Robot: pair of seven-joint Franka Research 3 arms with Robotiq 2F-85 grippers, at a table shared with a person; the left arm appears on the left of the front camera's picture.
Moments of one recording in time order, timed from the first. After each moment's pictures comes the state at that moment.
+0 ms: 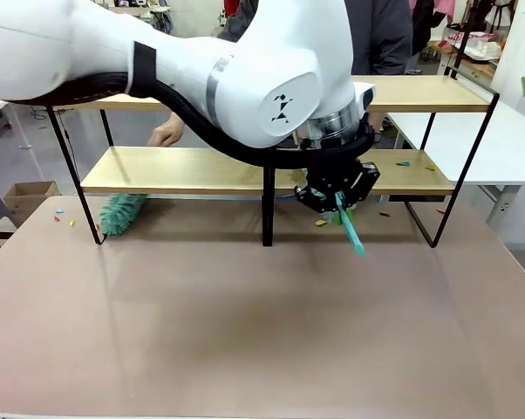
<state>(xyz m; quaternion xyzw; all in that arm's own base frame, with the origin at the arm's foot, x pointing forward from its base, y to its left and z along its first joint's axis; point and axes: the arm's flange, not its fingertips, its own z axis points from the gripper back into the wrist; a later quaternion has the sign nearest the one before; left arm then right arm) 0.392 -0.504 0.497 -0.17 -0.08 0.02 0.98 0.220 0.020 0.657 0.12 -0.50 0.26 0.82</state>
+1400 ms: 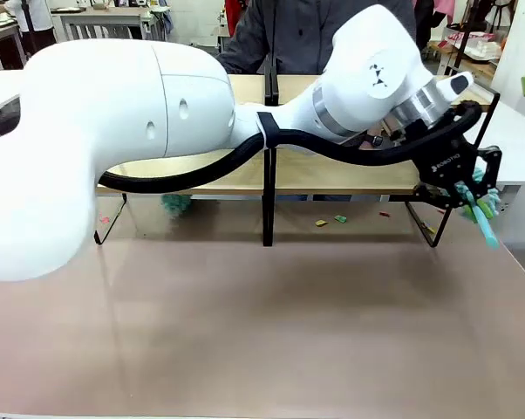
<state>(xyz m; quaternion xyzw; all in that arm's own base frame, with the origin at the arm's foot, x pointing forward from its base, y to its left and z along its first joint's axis) 0.444 -0.647 0.491 -0.37 0.11 -0.15 0.91 0.220 0.020 0.657 0.12 -0.50 0.26 0.82</state>
